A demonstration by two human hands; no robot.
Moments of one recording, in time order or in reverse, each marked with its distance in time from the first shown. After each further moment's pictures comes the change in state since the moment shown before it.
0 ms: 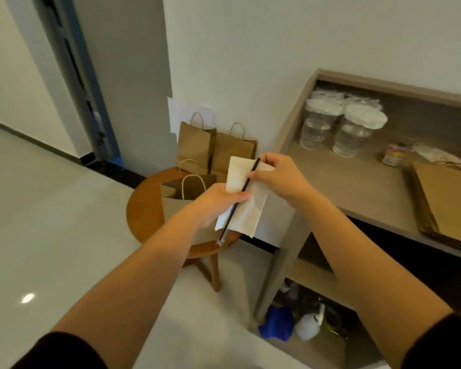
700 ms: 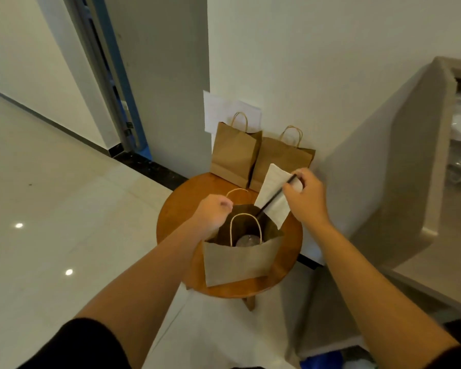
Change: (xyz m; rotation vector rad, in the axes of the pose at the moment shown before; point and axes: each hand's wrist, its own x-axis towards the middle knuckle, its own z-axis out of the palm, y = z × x) left_hand 0.159 -0.044 -0.187 0.560 0.258 -0.088; right_hand 0.197 0.077 0.108 -0.049 0.305 0.030
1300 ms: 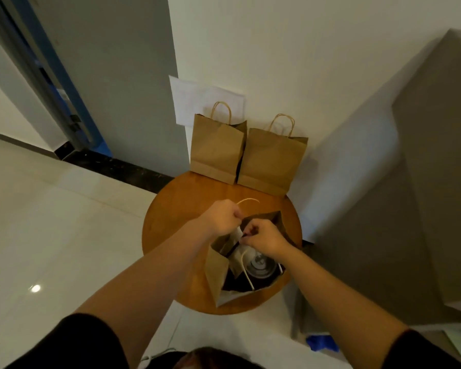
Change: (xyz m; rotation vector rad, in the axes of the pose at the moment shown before) left_hand 0.102 -0.014 -0.026 0.367 -0.455 0.271; right_hand 0.014 0.044 0.121 -0.153 -0.496 0.475
